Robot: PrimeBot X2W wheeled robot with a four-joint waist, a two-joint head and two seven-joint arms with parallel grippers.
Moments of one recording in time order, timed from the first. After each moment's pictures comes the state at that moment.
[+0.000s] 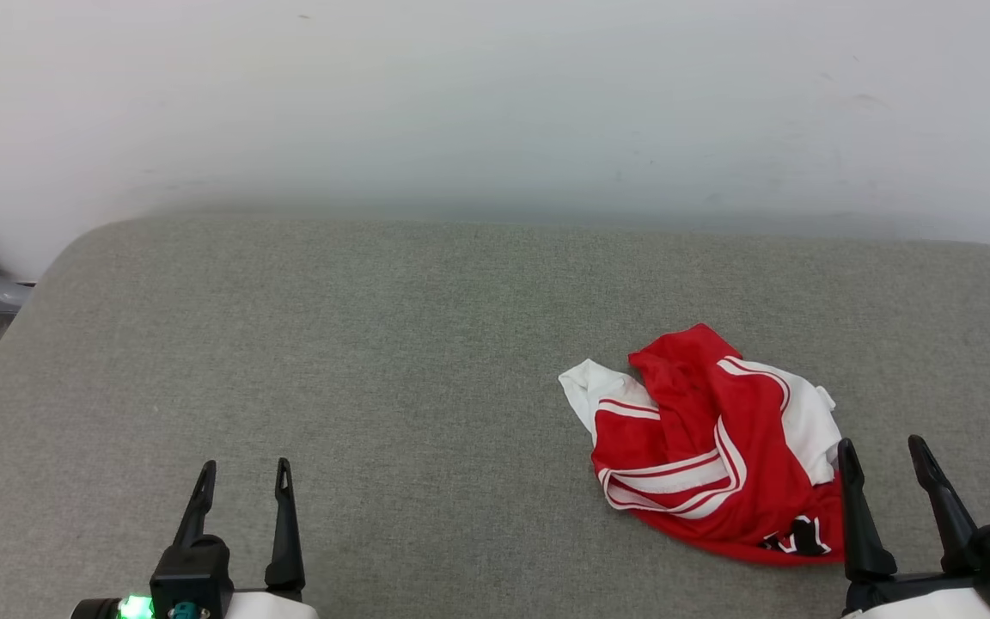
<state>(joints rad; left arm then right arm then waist) 0.09 0.14 -0.09 0.07 -0.09 0.15 -0.26 0.12 -0.05 -0.09 0.01 0.11 0.13 -0.26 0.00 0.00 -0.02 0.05</state>
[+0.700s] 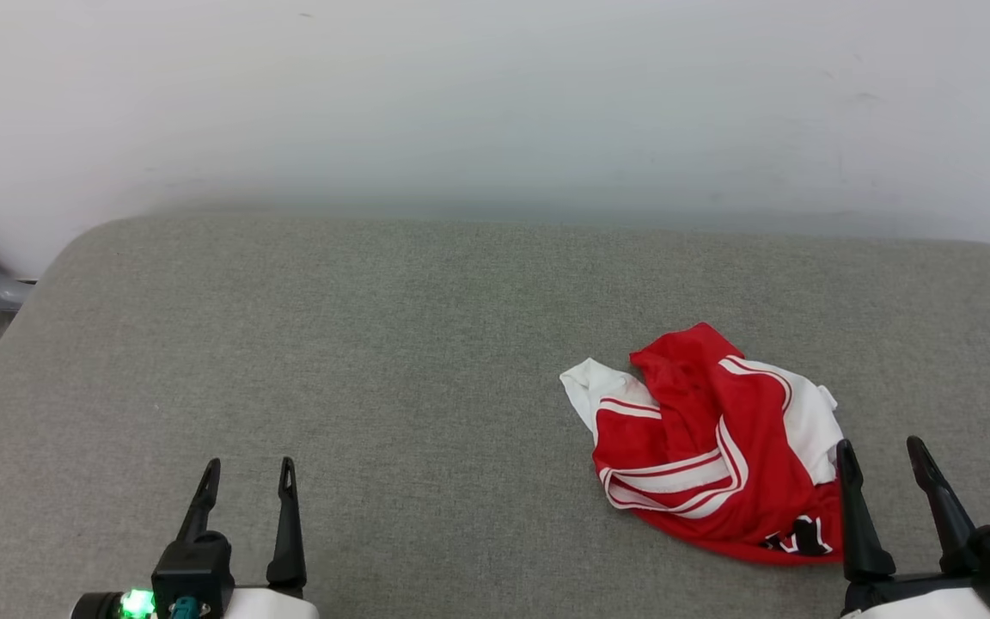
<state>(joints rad) 0.09 0.10 -0.04 0.09 -0.04 0.09 -0.26 0.12 -0.05 -0.09 0.01 0.12 0.13 -0.26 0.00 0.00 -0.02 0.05</state>
